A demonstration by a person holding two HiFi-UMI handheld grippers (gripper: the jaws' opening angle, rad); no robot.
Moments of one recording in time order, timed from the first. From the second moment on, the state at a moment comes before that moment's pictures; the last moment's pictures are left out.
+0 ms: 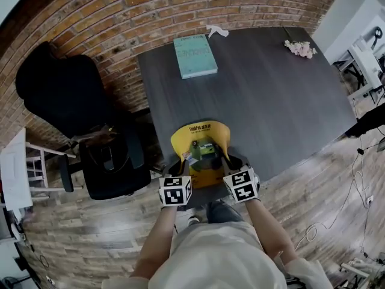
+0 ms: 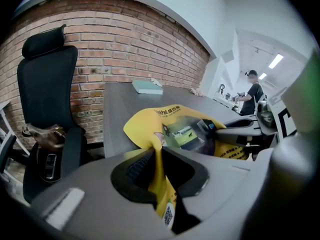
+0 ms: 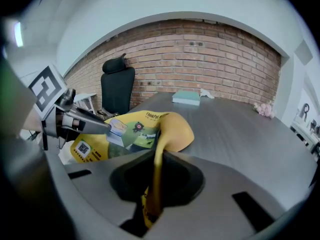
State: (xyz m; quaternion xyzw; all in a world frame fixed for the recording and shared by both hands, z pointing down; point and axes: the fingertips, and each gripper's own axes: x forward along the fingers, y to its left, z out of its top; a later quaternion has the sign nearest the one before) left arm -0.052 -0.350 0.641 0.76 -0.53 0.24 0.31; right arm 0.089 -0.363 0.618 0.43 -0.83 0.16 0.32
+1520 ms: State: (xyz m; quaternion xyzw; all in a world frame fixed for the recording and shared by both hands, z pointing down) left arm -0.096 -0.123 0.531 0.82 -0.51 0.15 0.22; right arm 0.044 -0.122 0.511 0.50 -0.84 0.10 0.19
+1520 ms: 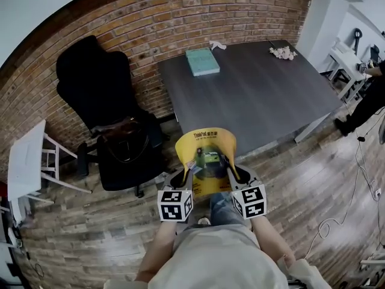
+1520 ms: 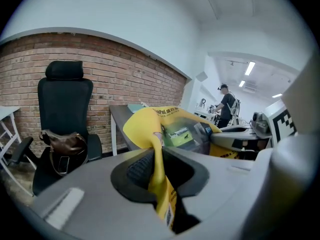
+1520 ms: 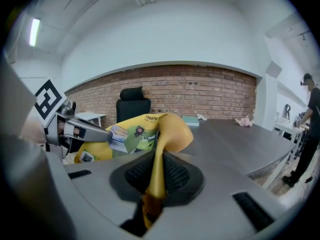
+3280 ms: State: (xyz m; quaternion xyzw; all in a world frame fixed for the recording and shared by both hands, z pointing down) left arm -0.103 -0.084 0.498 0.84 -0.50 0.12 0.19; right arm 0.041 -0.082 0.477 0.49 -0.85 0.08 0.16
